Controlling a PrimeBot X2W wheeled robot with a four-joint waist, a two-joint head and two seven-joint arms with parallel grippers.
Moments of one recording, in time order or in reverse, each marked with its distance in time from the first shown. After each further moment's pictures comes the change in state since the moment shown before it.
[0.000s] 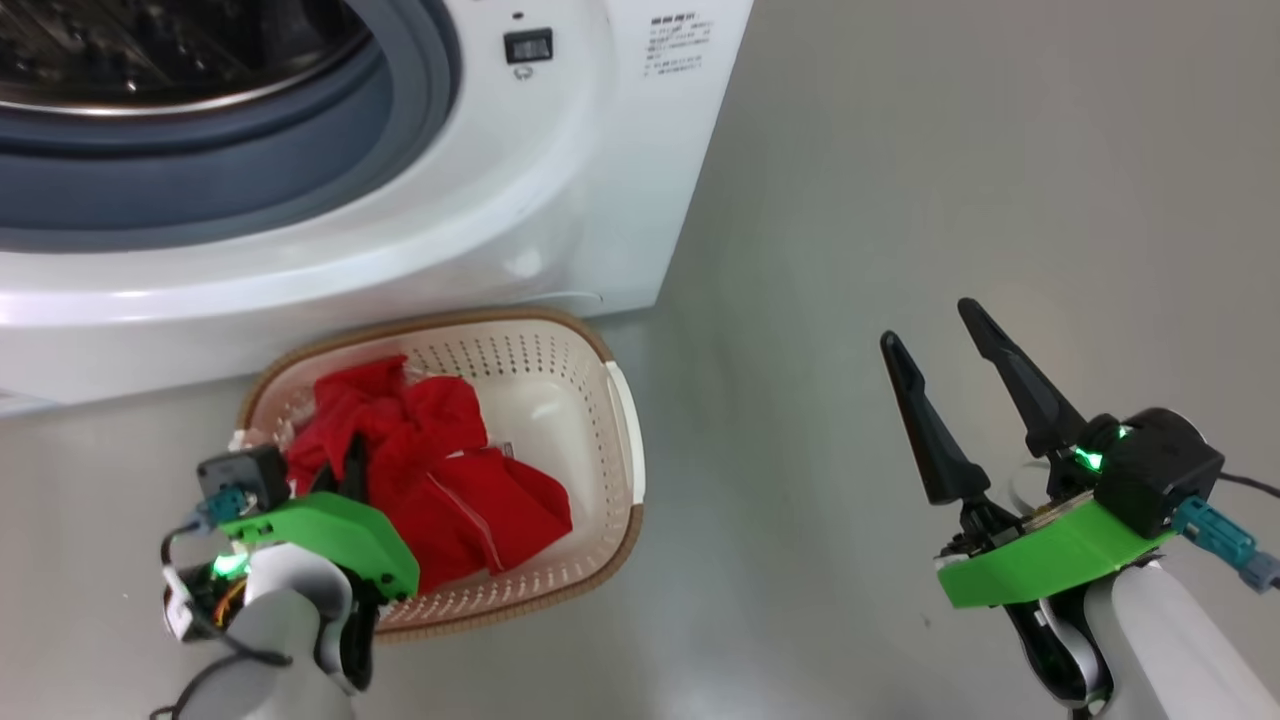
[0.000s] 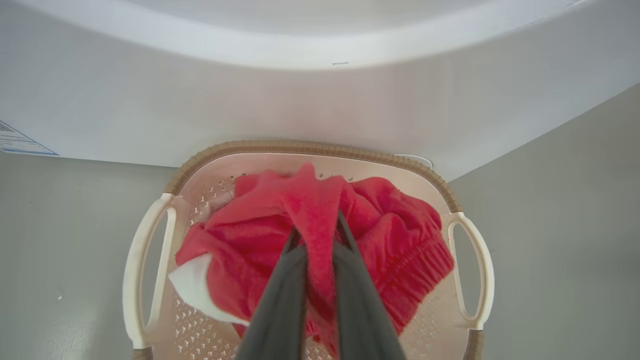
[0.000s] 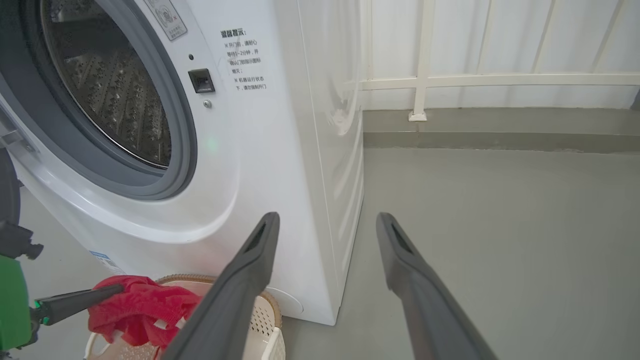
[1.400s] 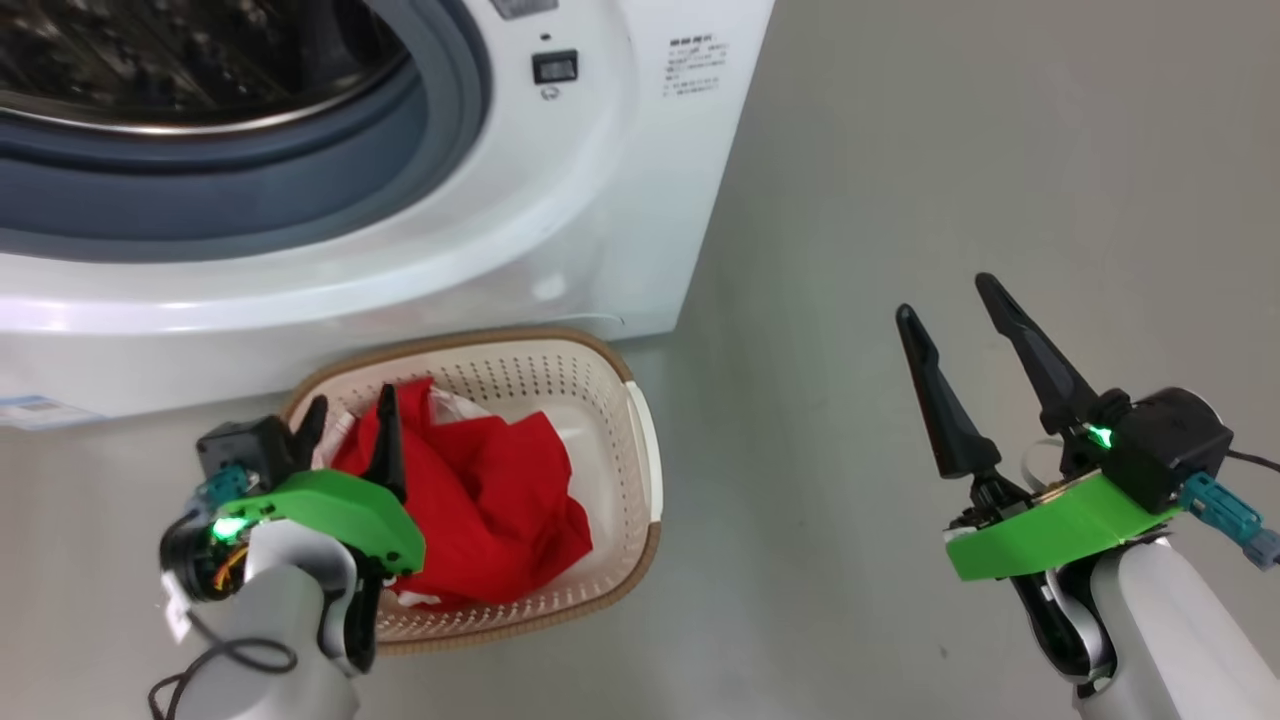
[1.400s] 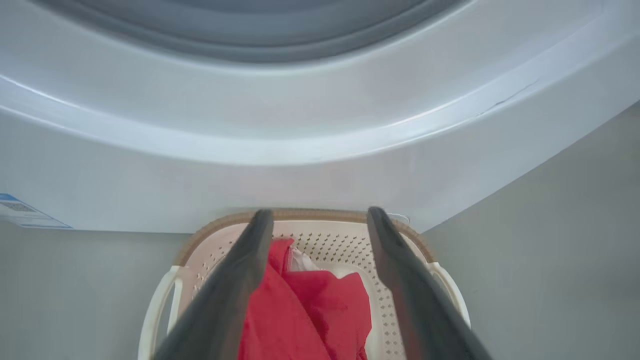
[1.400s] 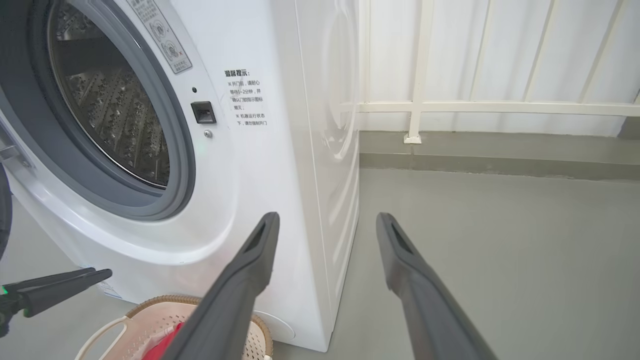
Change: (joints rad) left arm -0.034 0.007 -0.038 -0.035 0.009 -0.005 -0.030; right arm -0.048 0.013 -0.027 0.040 -0.025 0.000 0.000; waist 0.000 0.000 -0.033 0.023
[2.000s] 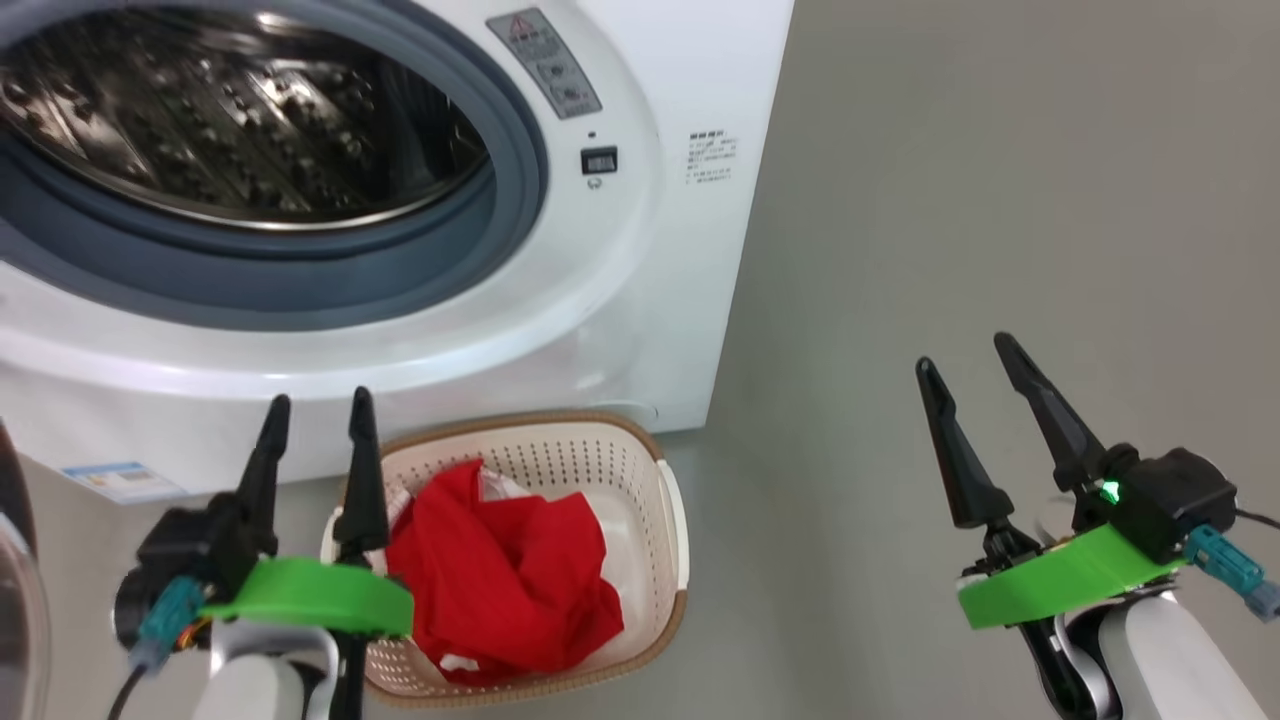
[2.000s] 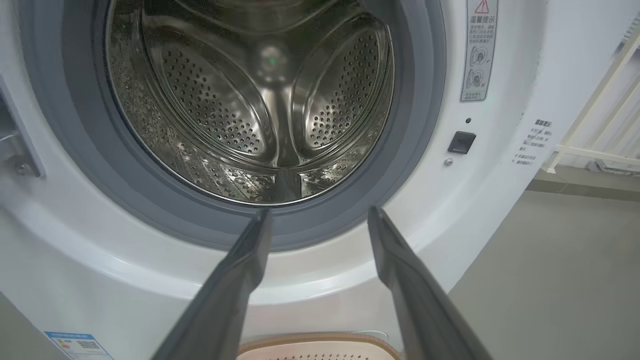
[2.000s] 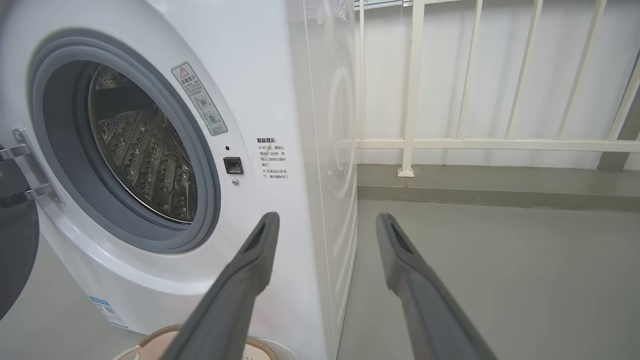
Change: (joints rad) left arm 0.327 0.004 0.093 -0.618 0.132 0.036 0.000; right arm 0.101 0.035 -0.062 -0.008 -0.030 0.000 0.000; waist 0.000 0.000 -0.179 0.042
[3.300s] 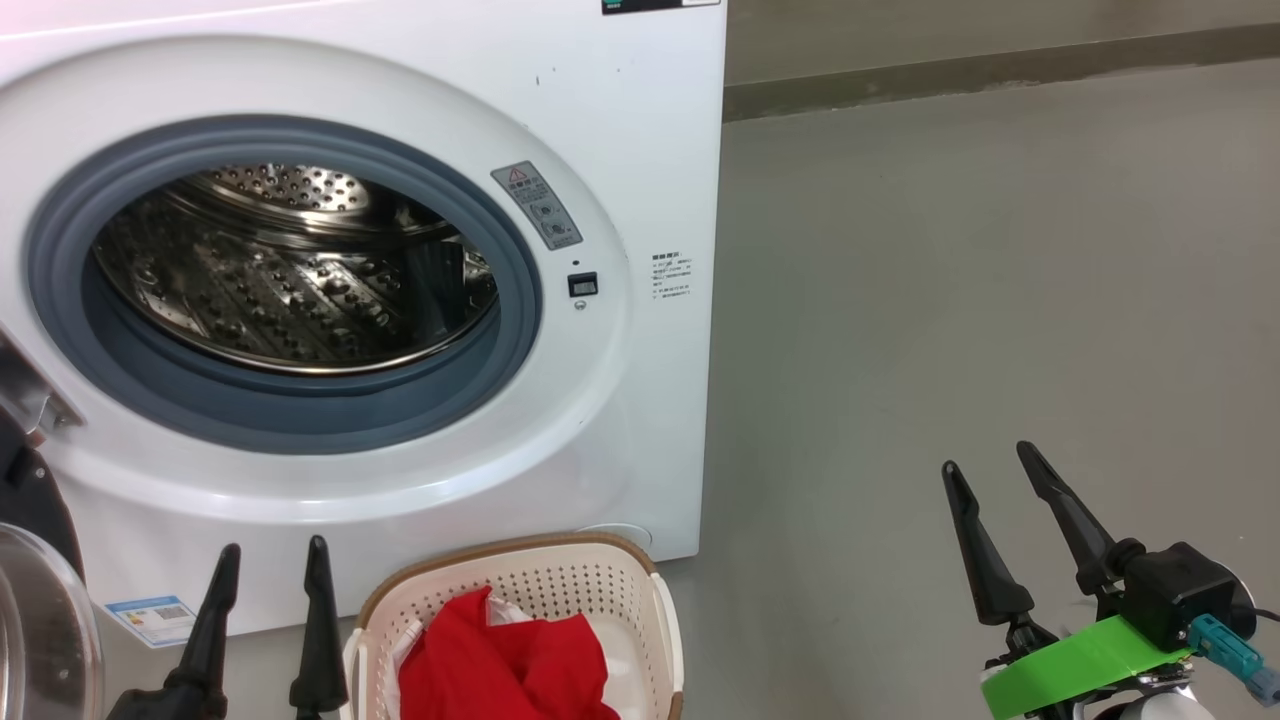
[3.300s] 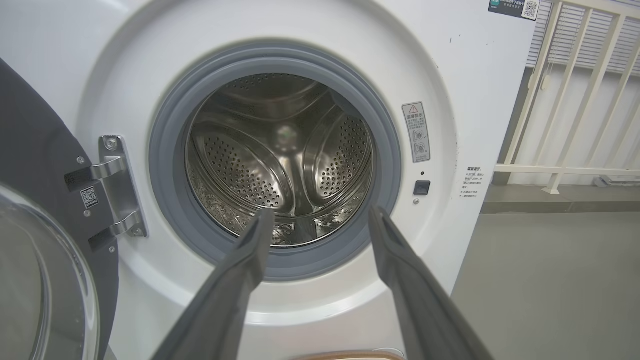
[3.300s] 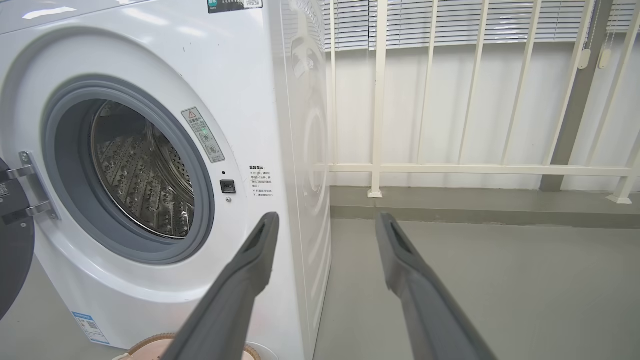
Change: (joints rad) left arm 0.354 0.002 0.098 -0.281 0.103 -0.011 -0.004; right arm 0.165 0.007 -0.049 0.011 -0.036 0.000 0.000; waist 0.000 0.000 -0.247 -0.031
